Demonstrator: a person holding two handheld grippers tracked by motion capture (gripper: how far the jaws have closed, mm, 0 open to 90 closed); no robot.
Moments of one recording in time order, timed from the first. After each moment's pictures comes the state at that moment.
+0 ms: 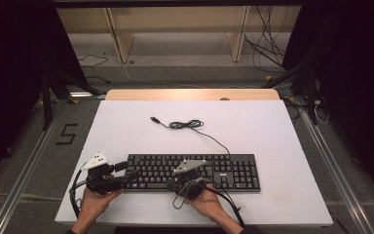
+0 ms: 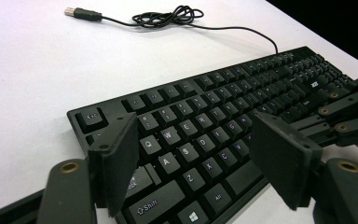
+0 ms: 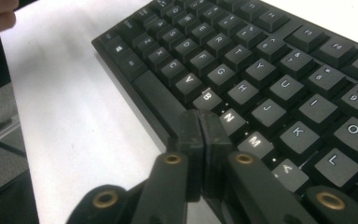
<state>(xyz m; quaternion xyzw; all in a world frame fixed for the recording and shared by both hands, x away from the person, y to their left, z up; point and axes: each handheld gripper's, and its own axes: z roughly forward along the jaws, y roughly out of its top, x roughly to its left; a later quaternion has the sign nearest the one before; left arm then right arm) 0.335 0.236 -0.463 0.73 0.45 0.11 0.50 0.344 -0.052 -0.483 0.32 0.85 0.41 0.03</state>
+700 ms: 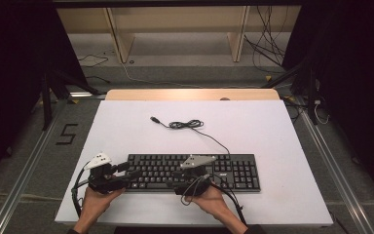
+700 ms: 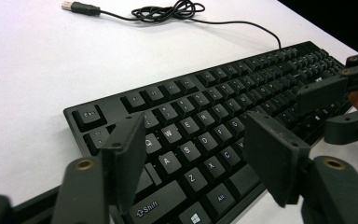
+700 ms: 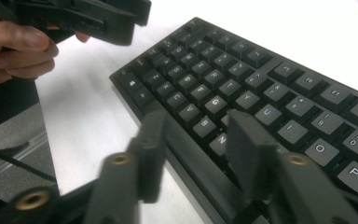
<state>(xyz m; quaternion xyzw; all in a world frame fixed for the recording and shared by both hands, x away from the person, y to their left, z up) 0.339 0.233 -0.466 0.74 0.45 0.11 0.49 0.344 -0.066 -0.465 0.32 0.83 0.46 0.03</state>
